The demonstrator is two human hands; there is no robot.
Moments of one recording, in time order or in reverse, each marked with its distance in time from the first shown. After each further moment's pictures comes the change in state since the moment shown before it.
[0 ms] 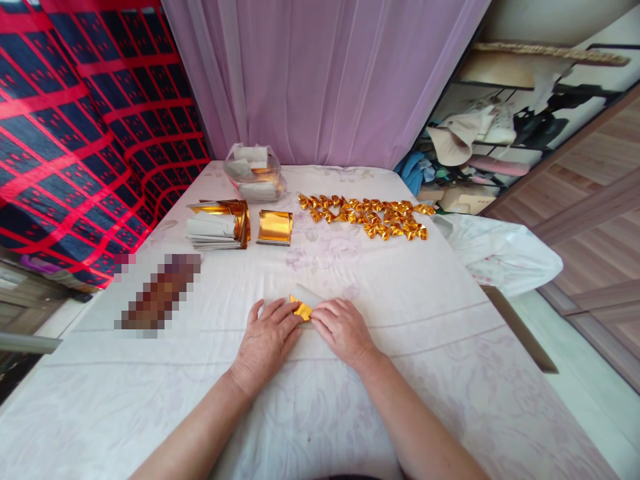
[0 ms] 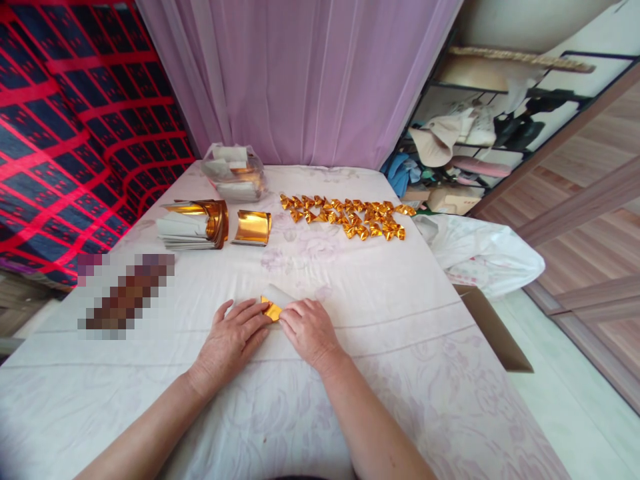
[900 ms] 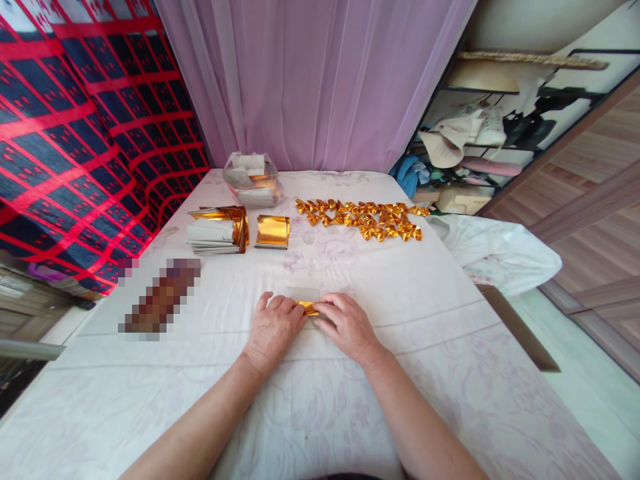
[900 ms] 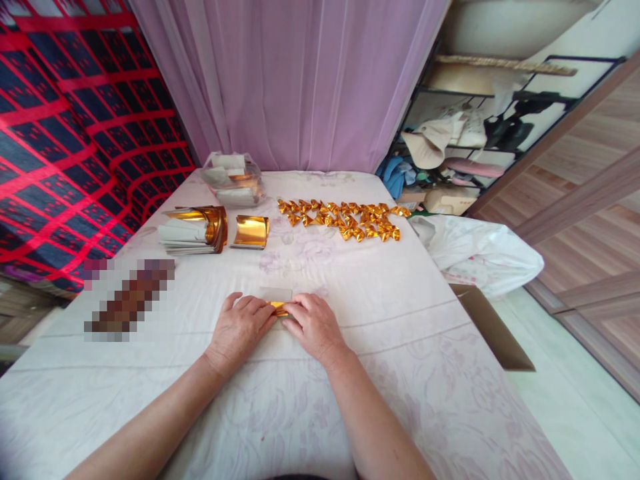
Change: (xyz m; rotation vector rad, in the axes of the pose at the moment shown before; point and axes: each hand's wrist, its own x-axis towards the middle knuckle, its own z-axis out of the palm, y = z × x) left_hand 0.030 0.009 0.004 0.263 0.081 0.079; right_hand -0.003 0.014 -0.006 0.060 0.068 0.052
